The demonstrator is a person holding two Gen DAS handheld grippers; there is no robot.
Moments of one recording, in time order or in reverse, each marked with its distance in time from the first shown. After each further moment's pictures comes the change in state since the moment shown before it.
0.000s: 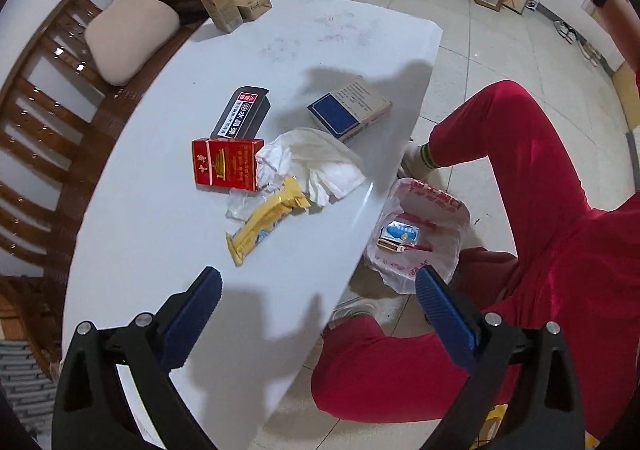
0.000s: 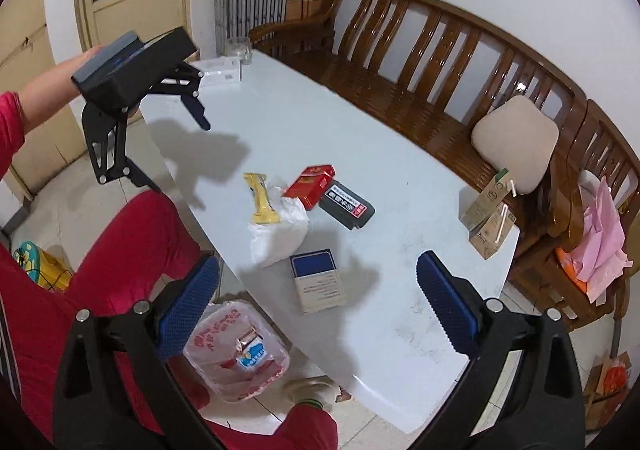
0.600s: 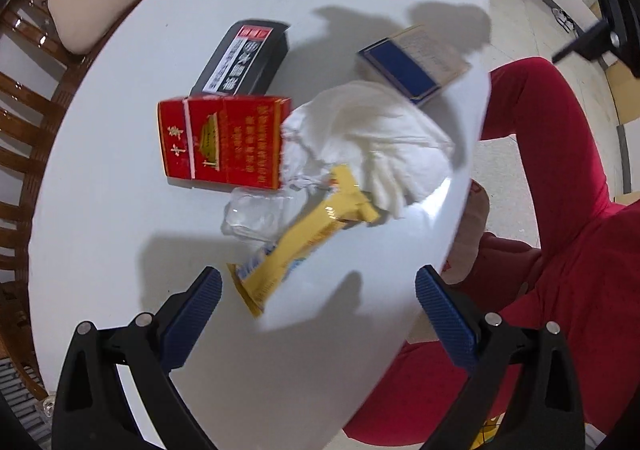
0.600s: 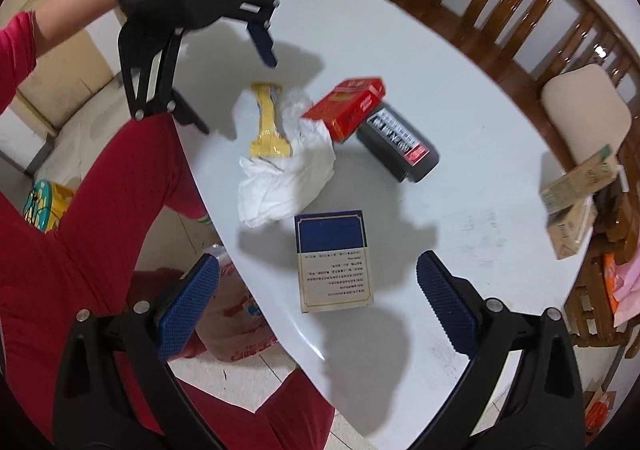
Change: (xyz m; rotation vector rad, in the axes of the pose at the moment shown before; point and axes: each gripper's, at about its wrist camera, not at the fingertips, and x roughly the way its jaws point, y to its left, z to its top) left arm 0.110 0.060 0.018 0.000 0.130 -0.103; right arm 0.144 -0.010 -0.007 -0.114 0.285 0.175
